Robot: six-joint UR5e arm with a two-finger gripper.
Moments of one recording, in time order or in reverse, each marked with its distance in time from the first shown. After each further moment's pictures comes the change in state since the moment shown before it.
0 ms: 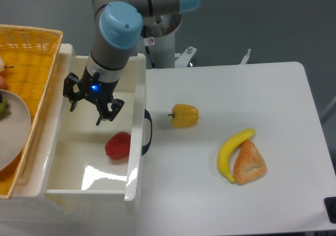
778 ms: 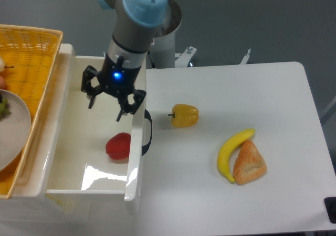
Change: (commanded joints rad) arm 0.153 0.049 0.029 -0.002 -0.018 0.025
